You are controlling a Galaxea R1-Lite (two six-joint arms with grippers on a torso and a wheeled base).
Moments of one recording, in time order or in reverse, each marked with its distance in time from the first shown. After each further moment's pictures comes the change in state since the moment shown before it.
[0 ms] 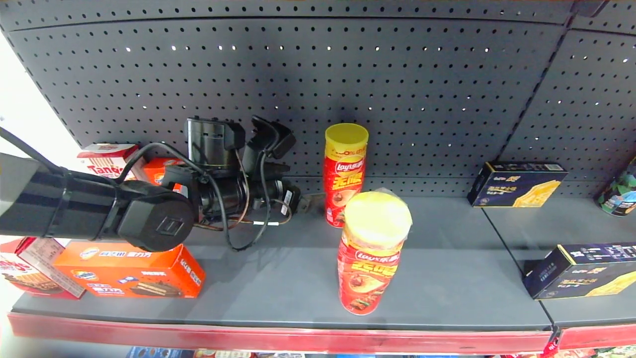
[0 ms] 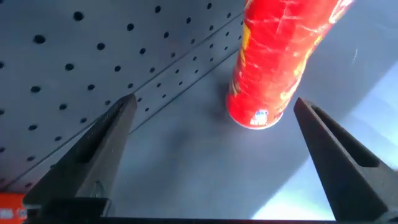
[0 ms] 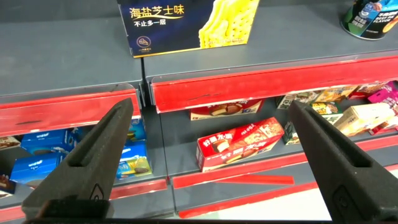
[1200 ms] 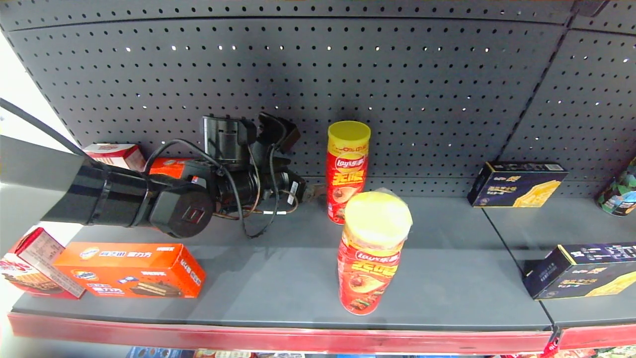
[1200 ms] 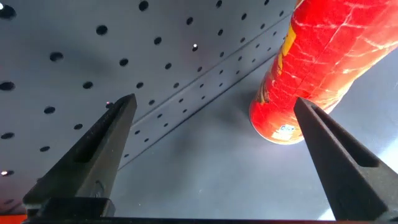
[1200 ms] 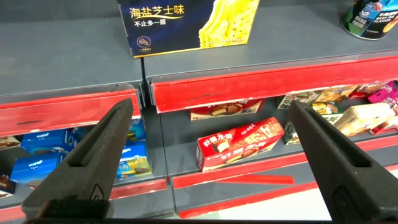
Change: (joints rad) left arm 0.010 0.086 -0.112 0.001 0.053 -0.007; right arm 0.000 0.000 0.000 0.000 0.000 0.000
